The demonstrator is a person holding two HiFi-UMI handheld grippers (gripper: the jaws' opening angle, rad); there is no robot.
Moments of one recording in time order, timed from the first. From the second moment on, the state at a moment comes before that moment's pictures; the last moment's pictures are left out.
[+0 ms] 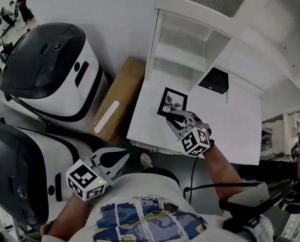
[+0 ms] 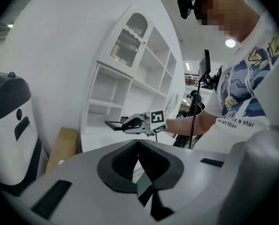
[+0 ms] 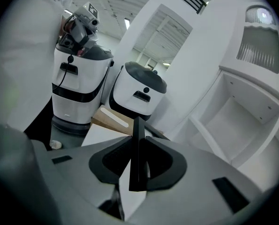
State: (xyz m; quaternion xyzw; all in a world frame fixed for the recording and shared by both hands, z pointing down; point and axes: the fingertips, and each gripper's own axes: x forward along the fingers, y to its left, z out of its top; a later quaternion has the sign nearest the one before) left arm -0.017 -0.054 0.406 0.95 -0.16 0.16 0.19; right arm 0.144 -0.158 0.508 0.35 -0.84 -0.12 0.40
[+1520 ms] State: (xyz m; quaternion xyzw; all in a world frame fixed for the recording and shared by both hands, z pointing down) left arm -0.001 -0.131 0.425 0.89 -0.32 0.19 0.24; right arm 0.230 -0.405 0.656 0.40 -0.81 -0.05 0.43
